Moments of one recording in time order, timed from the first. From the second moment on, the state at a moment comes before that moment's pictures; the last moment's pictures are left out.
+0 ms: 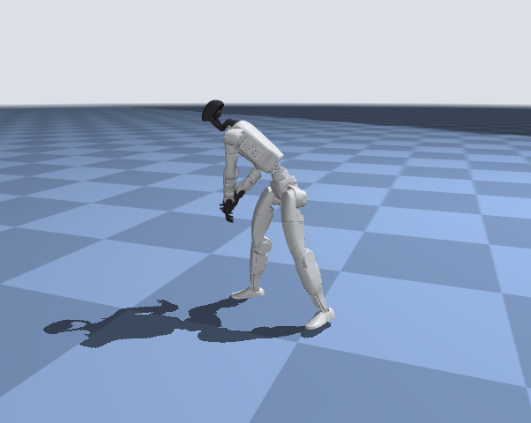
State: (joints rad) left arm -1.07 -0.01 -1.17 1.11 -0.19 0.00 0.08; right arm -0.38 -0.11 0.32 0.38 1.01 -0.45 -0.43; waist -0.59 0.08 0.52; left_leg -0.30 0.19 0.31 0.27 -0.19 -0.05; right_leg -0.55 -0.37 -0.02 0.11 -0.01 0.15
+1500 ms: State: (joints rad) left arm -0.12 0.27 -0.62 0.18 -0.05 -0.17 0.34; right arm -0.16 -0.30 0.59 0.02 0.23 -0.29 -0.38; waist -0.13 -0.27 0.34; left_leg -0.24 0.25 0.08 0.31 -0.34 -0.07; right_leg -0.20 -0.43 0.08 0.06 -0.24 0.25
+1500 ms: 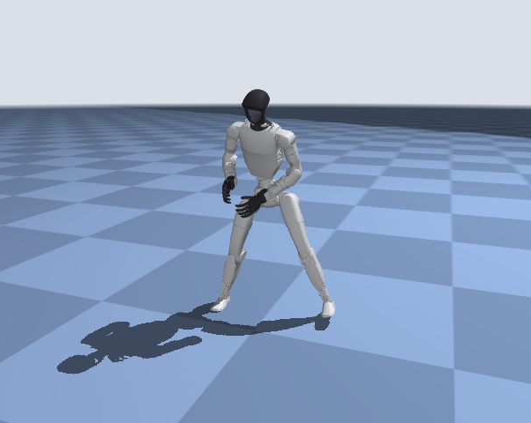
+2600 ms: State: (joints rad) left arm -0.07 0.69 0.07 -0.54 -0.07 -0.39 0.70; right arm -1.22 -0.29 0.73 -0.40 0.09 -0.21 -0.04; waist 0.75 -0.31 0.31; left_leg -0.21 0.04 -0.78 0.12 -0.26 0.07; right_leg -0.16 -0.35 -0.41 0.63 0.03 -0.04
